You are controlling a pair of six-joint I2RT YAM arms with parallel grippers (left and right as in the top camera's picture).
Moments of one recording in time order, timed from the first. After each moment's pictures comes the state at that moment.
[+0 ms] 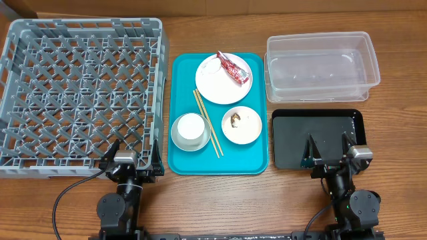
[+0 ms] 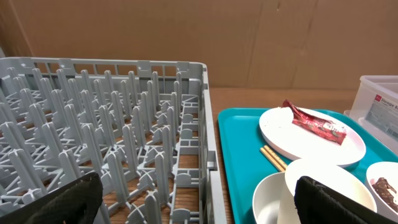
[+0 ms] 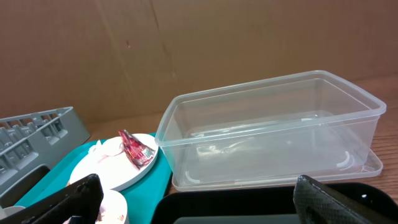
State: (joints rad) left arm 0.04 0.01 0.01 -0.07 0.07 -0.05; right arm 0.13 0.01 0.02 -0.03 0.02 0.23
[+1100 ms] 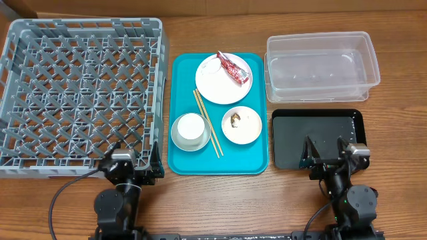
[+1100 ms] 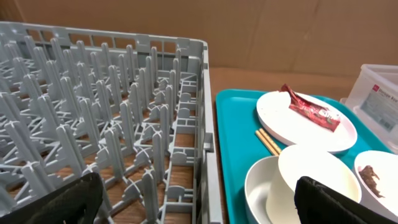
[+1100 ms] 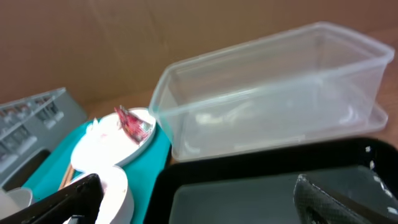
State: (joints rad) left arm 0.04 0.10 0.13 -0.23 0.07 -0.10; right arm 0.13 0.09 0.06 -0.14 0.01 0.31
